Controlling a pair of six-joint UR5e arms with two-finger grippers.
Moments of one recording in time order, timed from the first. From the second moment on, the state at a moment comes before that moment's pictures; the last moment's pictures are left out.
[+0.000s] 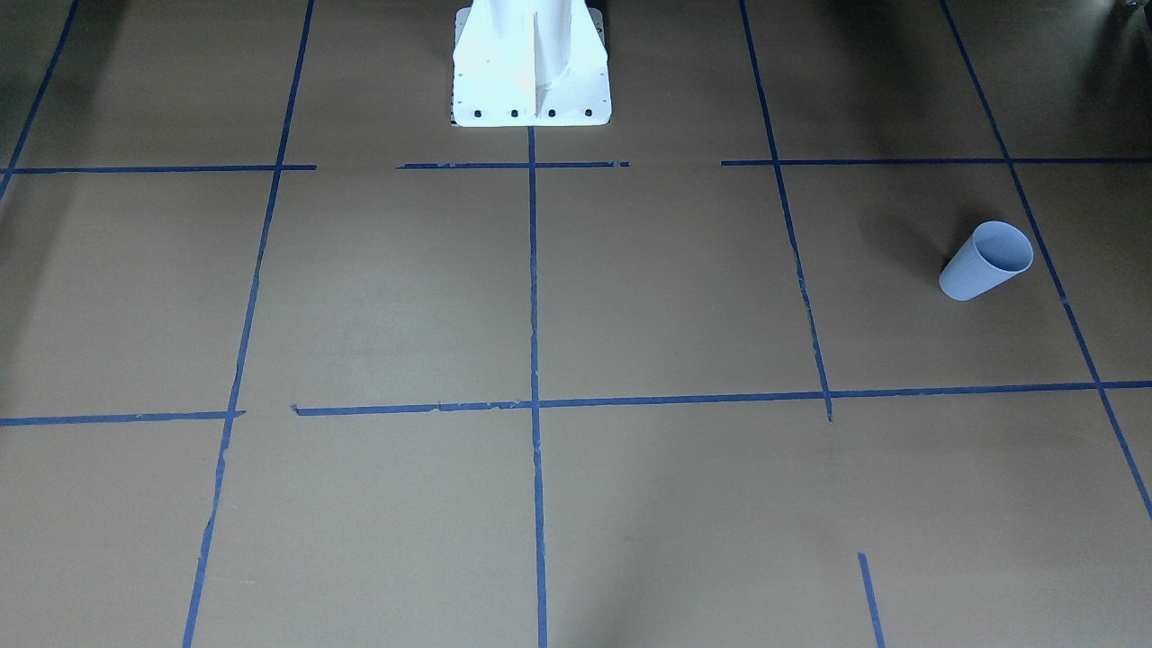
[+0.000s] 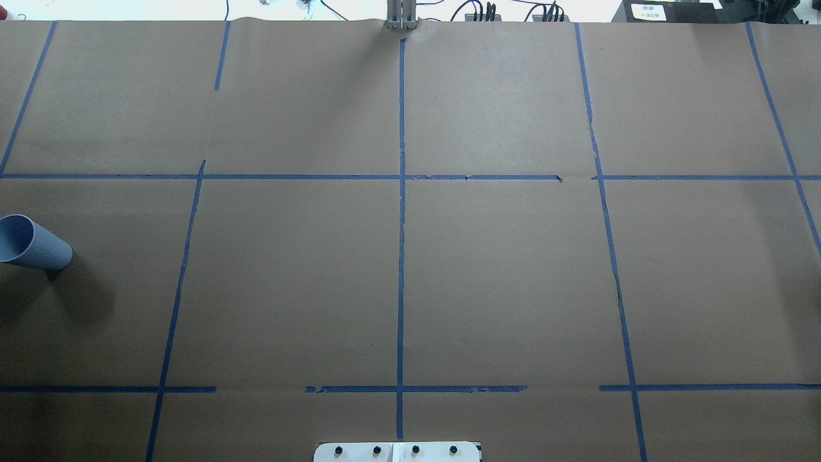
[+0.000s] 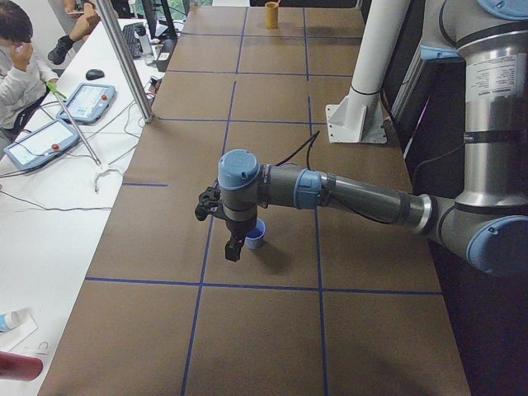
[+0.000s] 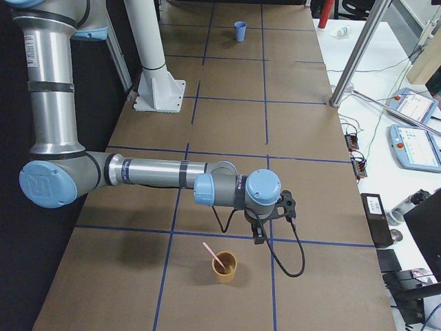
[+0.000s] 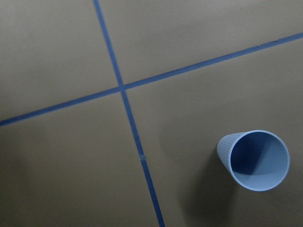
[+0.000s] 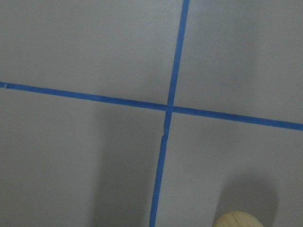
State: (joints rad) left arm -1.57 -1.47 -1.90 -1.42 -2.35 0.19; right arm 1.63 -1.56 1.56 -1.57 2.45 -0.18
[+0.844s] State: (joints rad) left arm -1.57 -1.48 -1.90 -1.39 -2.36 0.19; right arm 1.63 -1.67 1.67 -1.56 2.39 -0.23
